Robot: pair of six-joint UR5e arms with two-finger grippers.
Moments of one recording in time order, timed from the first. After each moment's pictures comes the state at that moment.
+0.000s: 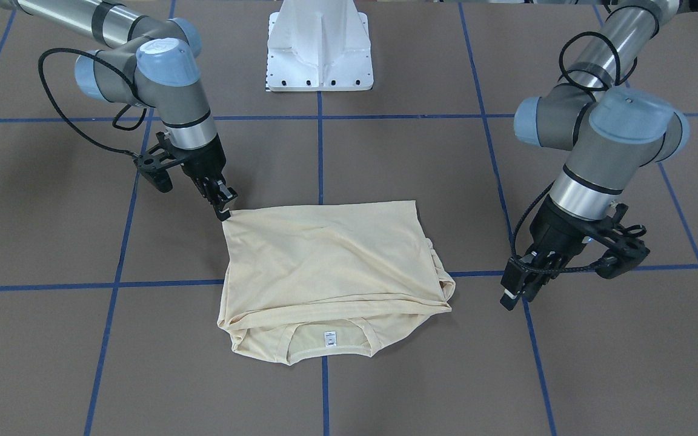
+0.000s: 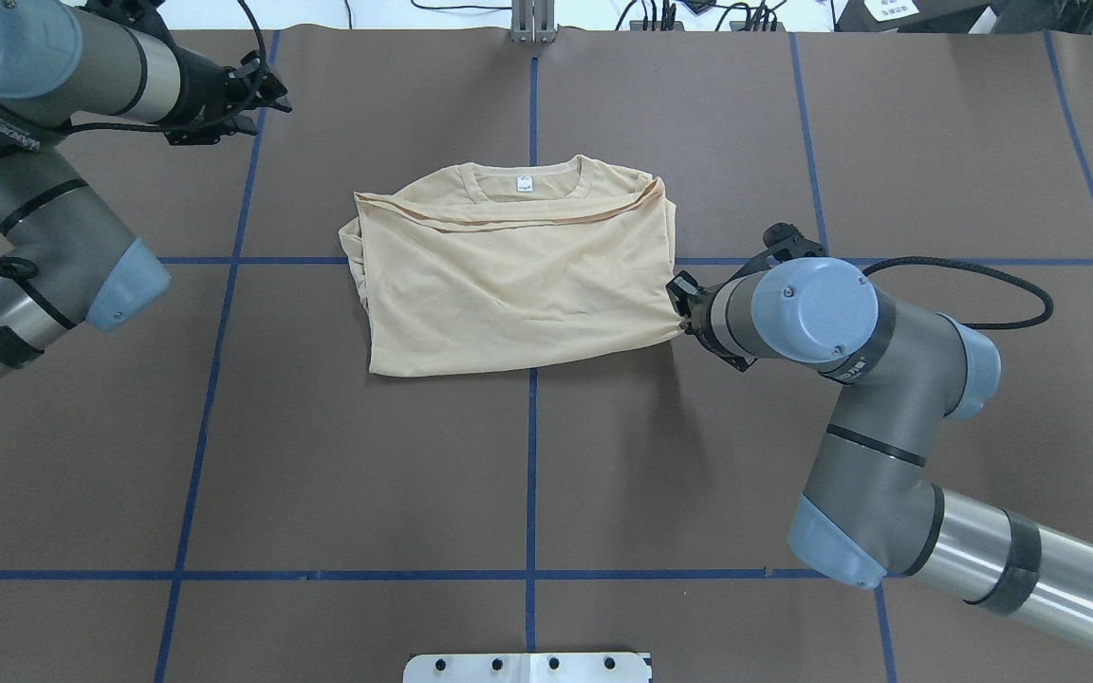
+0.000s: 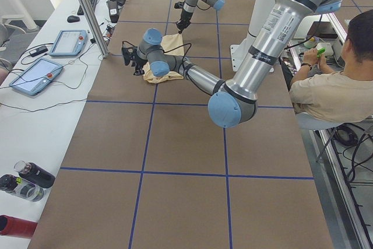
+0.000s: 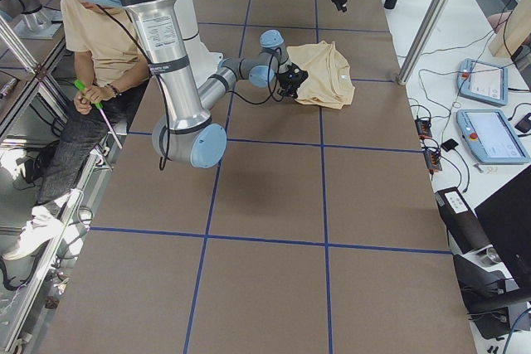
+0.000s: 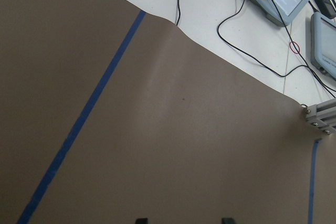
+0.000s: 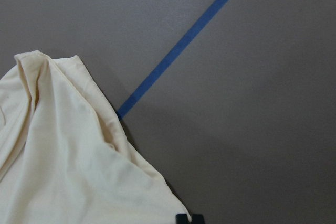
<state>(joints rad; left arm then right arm) -0.95 -2.08 -1.48 -2.24 -1.88 -1.50 0.53 -1.19 1.82 -1.31 1.64 2.04</state>
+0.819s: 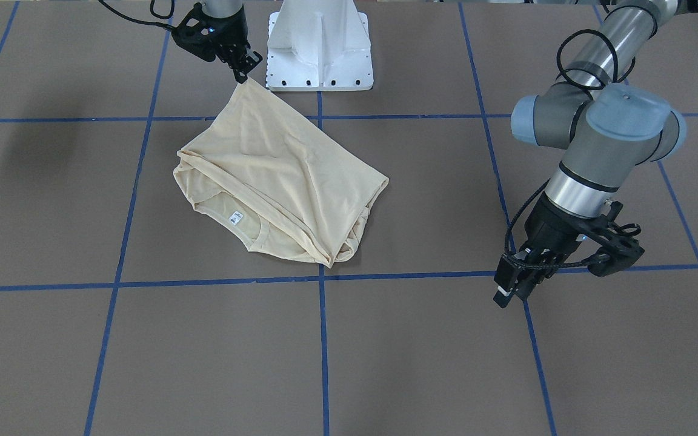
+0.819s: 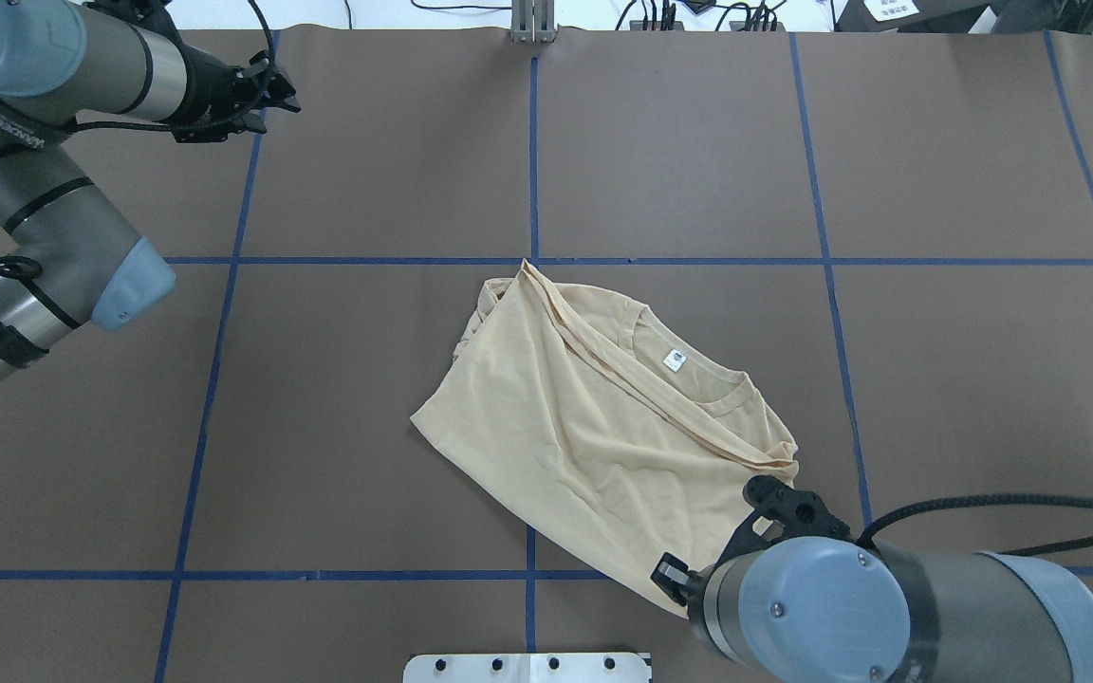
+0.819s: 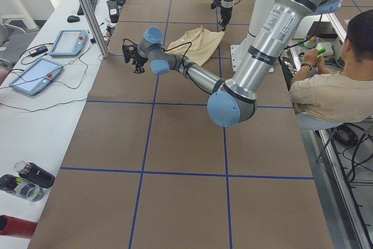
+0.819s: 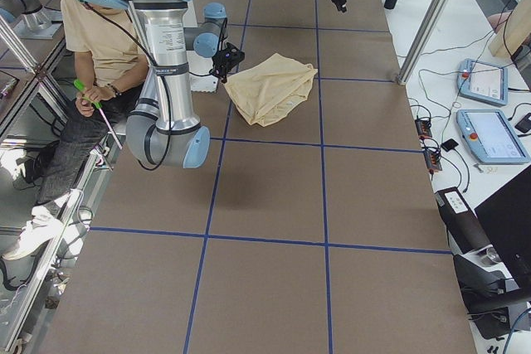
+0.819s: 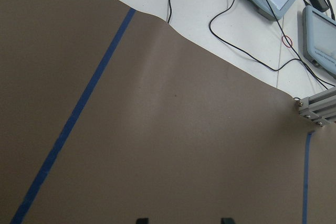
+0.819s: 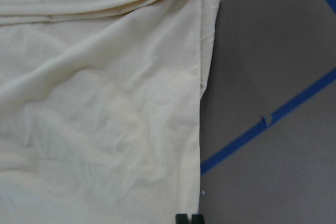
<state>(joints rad) -0.94 -2.09 -1.49 -2.24 -1.90 -1.47 0.09 -1.28 2.24 -1.78 1.66 2.11</state>
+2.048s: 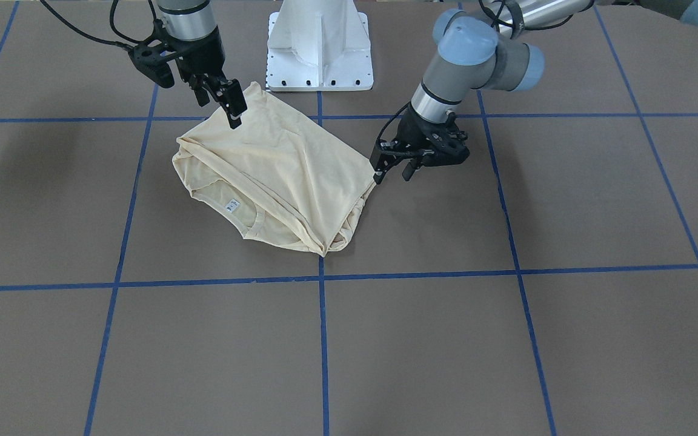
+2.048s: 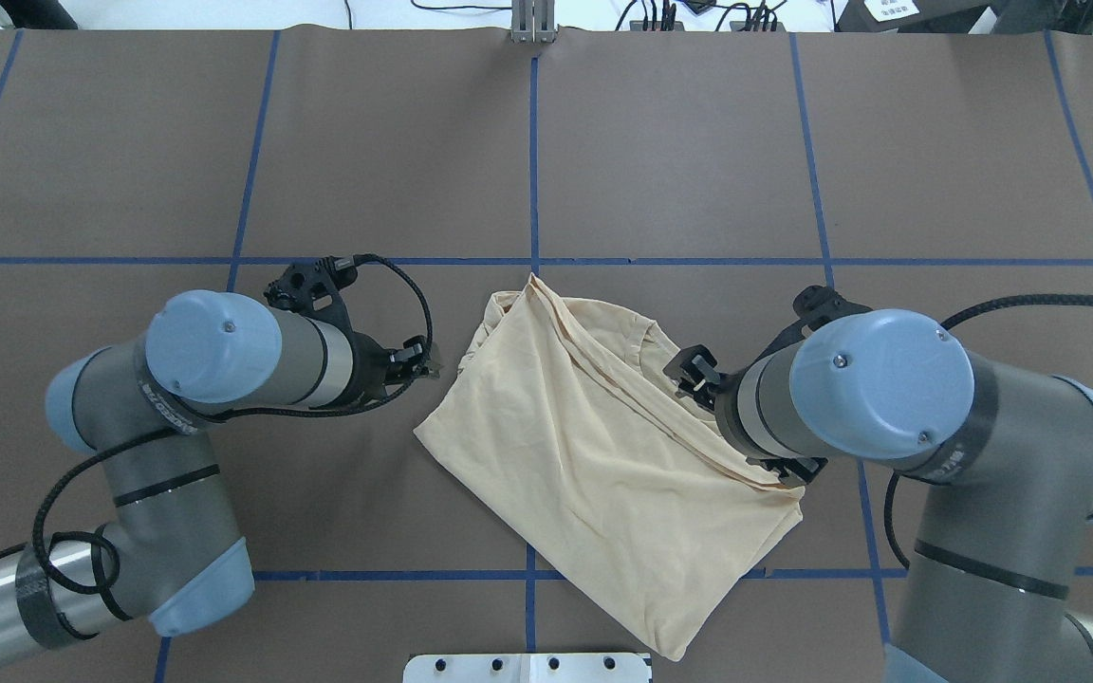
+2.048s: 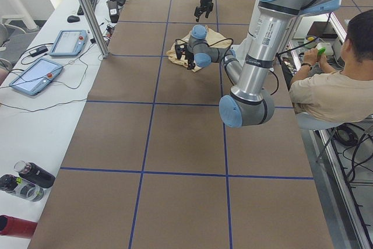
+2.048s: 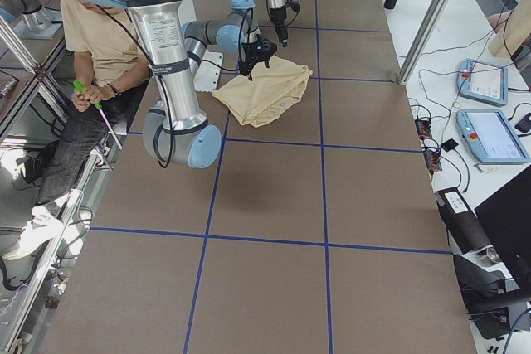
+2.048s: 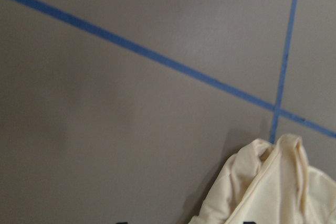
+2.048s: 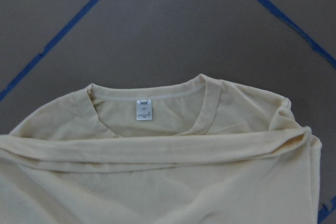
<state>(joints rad) -0.46 -1.99 -1.78 -2.01 -1.75 -1.61 0.43 -1.20 2.18 -1.75 1.70 2.05</state>
